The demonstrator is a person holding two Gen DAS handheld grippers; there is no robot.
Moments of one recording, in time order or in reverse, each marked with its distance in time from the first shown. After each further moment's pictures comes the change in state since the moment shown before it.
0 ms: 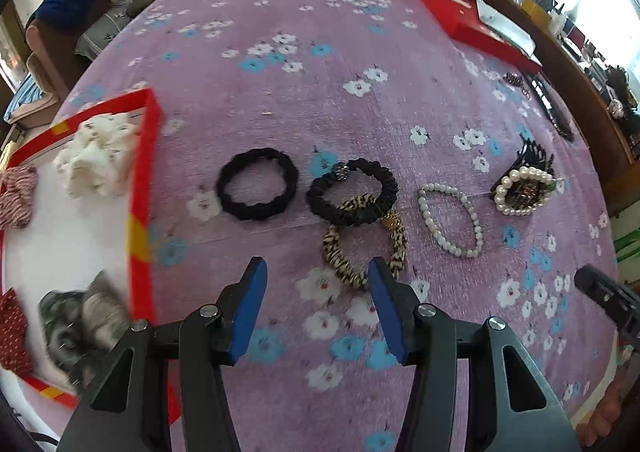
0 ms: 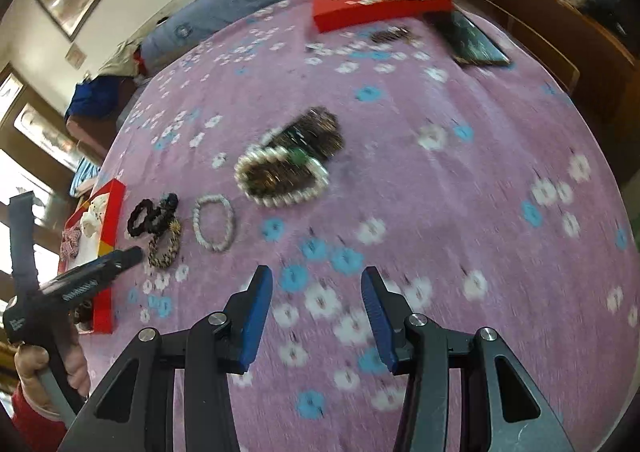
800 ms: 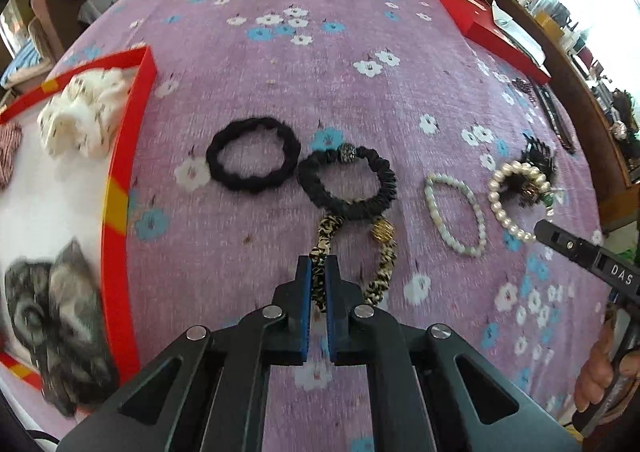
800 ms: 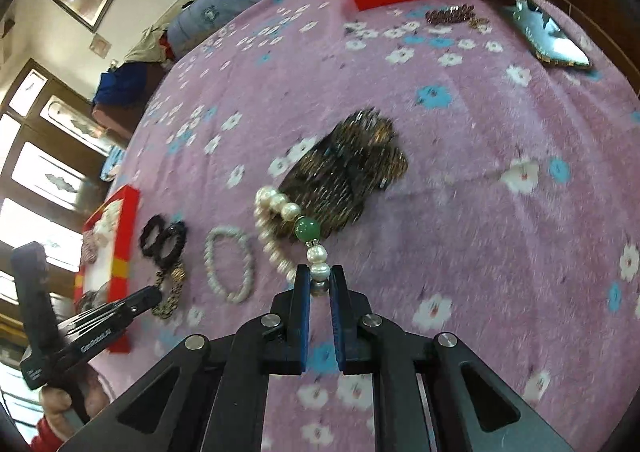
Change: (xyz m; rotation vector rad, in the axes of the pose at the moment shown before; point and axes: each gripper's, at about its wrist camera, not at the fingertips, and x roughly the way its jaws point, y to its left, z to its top) left arm 0.005 0.015 -0.014 -0.105 0.050 -0.074; right arm 0.051 0.001 0.034 -0.001 0.100 0.173
